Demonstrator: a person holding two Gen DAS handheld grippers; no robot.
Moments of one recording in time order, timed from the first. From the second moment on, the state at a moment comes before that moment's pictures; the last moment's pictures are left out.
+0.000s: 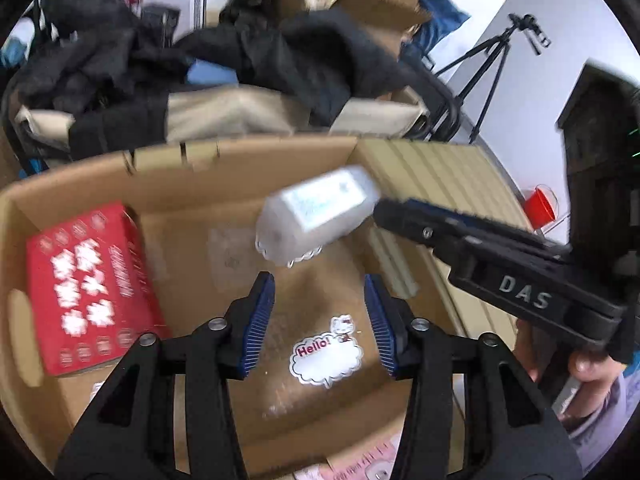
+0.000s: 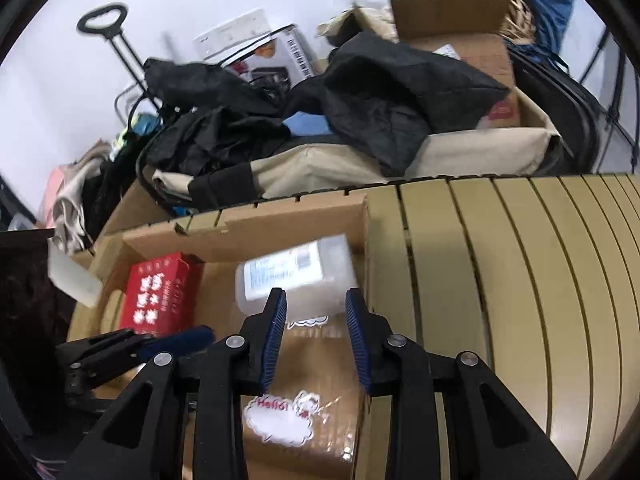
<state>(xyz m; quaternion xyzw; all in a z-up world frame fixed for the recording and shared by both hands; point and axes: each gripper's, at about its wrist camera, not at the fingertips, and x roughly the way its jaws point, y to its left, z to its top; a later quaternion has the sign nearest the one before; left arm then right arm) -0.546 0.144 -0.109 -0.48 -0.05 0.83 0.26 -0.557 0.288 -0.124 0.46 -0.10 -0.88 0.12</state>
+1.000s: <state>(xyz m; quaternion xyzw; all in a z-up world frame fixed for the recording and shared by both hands) -0.084 -0.002 0.014 -0.35 -0.01 0.93 0.10 -0.102 0.269 -0.003 0.30 -0.02 -0.94 0.17</state>
